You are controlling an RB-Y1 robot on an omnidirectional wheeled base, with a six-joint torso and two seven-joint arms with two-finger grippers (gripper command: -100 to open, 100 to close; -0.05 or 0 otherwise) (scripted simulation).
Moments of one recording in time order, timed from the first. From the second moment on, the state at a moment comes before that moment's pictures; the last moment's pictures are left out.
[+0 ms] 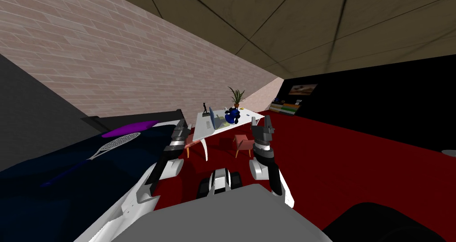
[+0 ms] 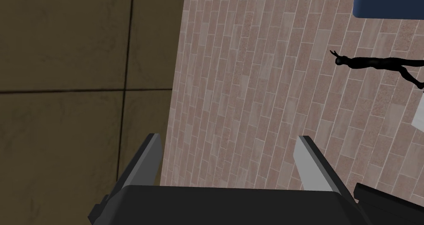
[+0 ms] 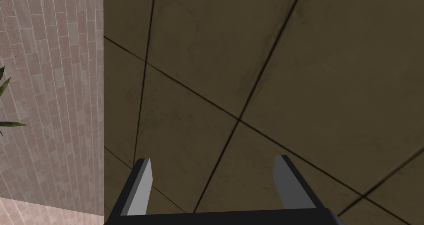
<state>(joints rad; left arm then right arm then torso) 0.19 0.16 0.03 -2.04 -0.02 -0.26 0.21 0.47 0.03 0.07 -2.40 0.05 -0.60 -0.13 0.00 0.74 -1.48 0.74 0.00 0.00</state>
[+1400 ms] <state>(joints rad) -0.15 0.17 0.13 -1.67 0.05 -0.13 0.30 0.47 0.03 0.07 -2.40 0.05 -0.60 -0.13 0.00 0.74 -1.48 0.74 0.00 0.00</state>
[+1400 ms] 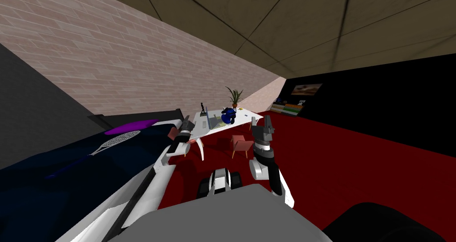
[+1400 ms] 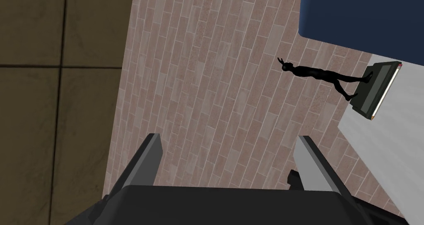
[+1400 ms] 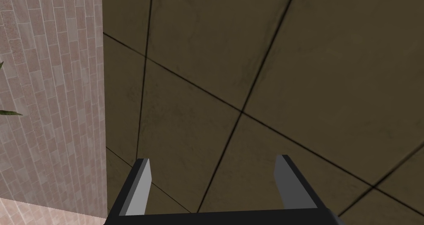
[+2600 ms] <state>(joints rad) -0.43 0.17 0.20 -1.33 0.11 -0.01 0.37 0.47 0.03 0.07 -2.40 0.05 -0.60 -0.13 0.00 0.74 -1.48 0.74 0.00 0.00</state>
